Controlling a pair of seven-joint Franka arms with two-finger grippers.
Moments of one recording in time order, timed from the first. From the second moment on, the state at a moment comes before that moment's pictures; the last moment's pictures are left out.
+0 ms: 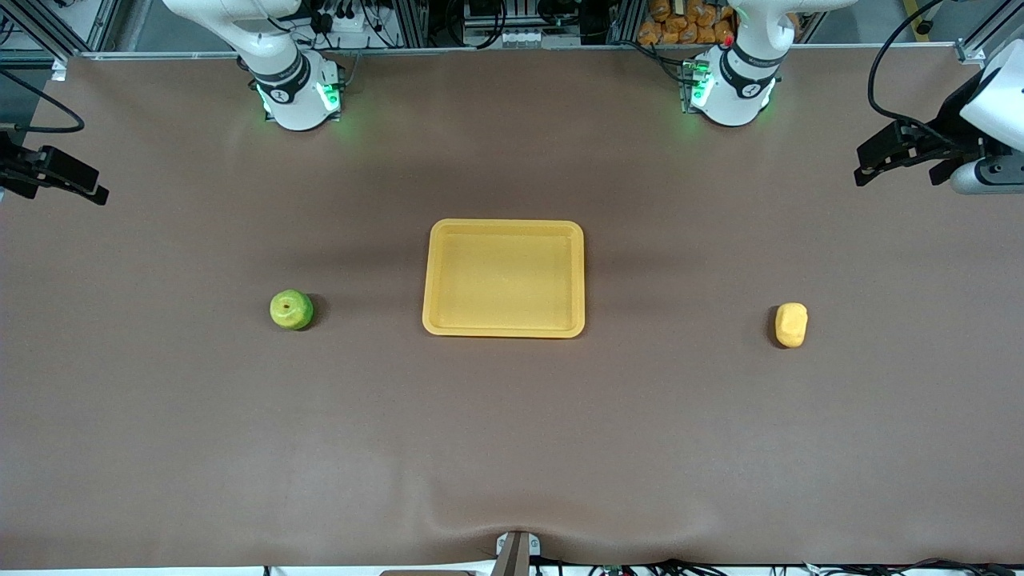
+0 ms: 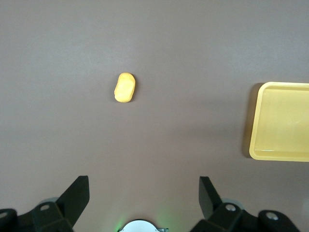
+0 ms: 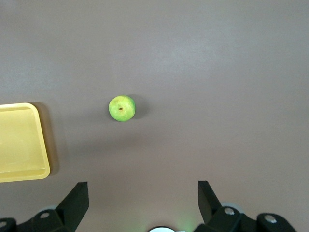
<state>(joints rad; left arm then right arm) 0.01 -0.05 -0.12 -1.54 0.03 1.49 -0.11 0.02 -0.01 -0.08 -1.50 0.00 1.43 0.05</state>
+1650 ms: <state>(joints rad) 0.07 0.12 -0.12 -1.57 0.04 1.57 -0.11 0.01 0.06 -0.09 -1.50 0.00 1.43 0.05</state>
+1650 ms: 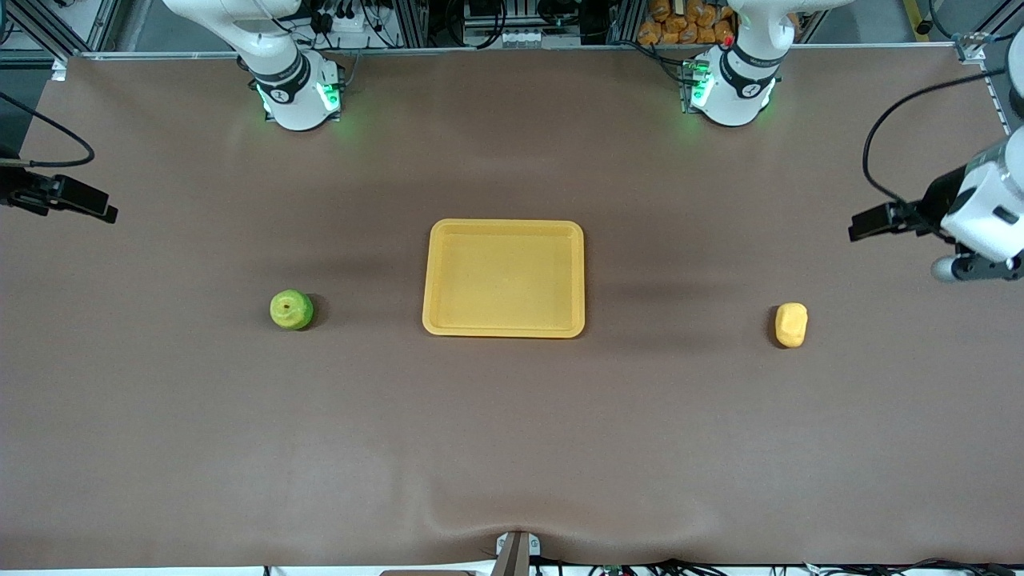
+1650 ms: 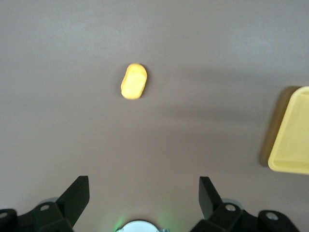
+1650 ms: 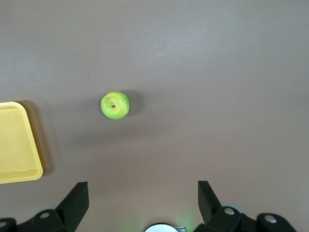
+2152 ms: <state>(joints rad) 0.07 0.22 -0.12 -1.68 0.11 1.78 -0.11 0.01 0.11 -0.09 -1.50 0.01 1.44 0.05</state>
